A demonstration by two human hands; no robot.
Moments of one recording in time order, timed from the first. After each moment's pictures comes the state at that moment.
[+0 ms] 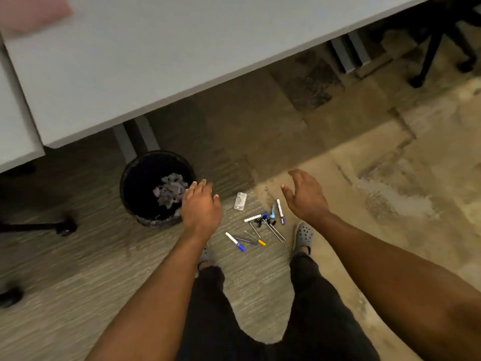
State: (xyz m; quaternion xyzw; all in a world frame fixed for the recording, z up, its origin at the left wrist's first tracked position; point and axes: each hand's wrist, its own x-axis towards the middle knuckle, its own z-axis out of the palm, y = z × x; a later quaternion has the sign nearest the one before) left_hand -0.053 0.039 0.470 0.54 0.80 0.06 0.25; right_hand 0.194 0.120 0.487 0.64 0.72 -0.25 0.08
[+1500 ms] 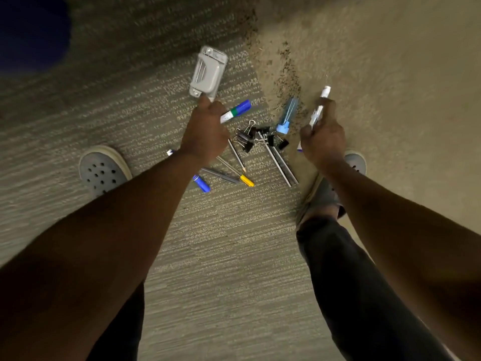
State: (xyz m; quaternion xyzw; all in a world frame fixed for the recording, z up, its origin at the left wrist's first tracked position) left_hand 0.097 0.013 -0.087 0.51 0.75 0.06 0.40; right_hand 0.328 0.074 -0.065 0.71 0.61 -0.34 0.06
